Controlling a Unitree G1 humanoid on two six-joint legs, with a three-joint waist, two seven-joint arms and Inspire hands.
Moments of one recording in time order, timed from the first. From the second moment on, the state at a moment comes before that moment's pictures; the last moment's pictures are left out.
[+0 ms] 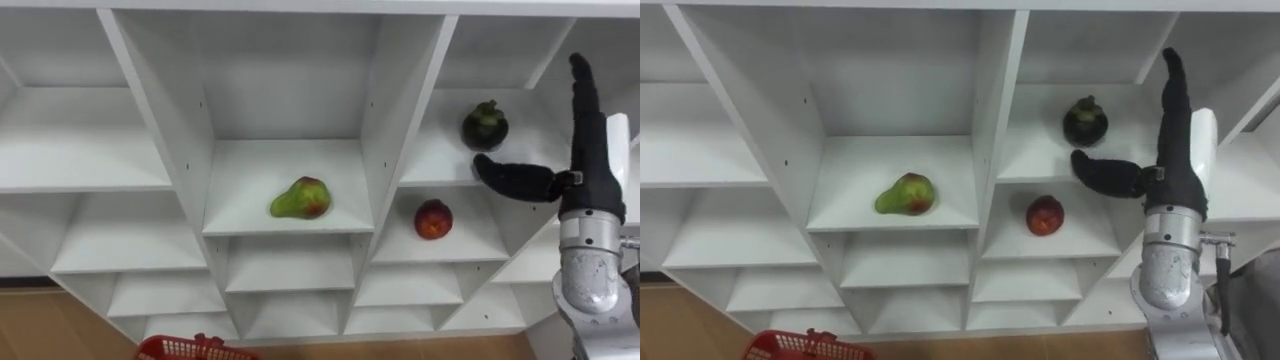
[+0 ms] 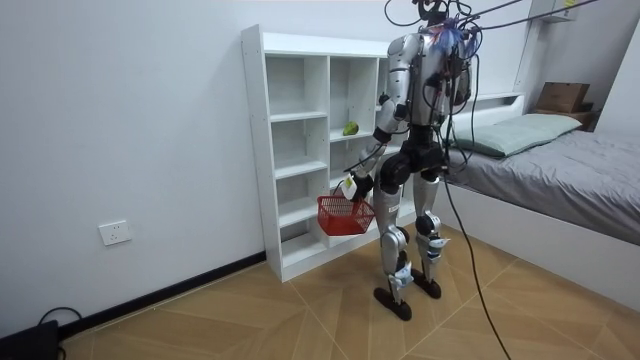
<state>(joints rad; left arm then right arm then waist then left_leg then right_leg) 0.22 0.25 -0.04 0.96 0.08 -0.07 -0.07 -0.01 -0.40 -0.01 0.11 -0.17 -0.17 -0.39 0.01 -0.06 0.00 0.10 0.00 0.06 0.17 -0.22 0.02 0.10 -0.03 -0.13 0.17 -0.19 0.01</state>
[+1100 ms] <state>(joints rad) 0.20 0.25 0.00 0.94 0.08 -0.03 -0.12 -0.07 -0.43 -0.02 0.24 -0.16 -0.13 -0.23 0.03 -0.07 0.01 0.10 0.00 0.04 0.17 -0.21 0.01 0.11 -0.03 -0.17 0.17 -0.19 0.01</state>
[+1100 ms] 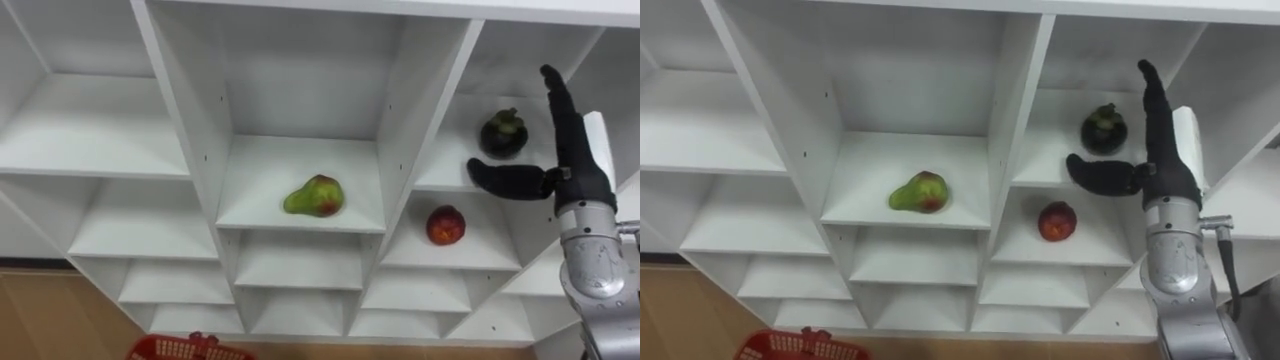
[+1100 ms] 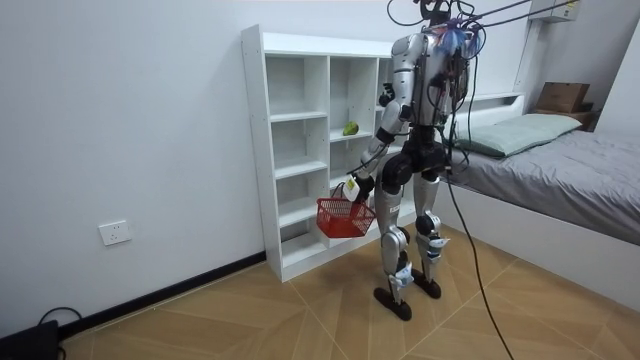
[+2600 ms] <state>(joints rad) 0.17 0.27 -0.03 0.97 0.07 0.00 -0.13 -0.17 -0.47 0.02 0.51 -0.09 -0.13 0.02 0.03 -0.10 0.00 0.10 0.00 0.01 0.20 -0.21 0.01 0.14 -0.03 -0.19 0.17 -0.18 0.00</state>
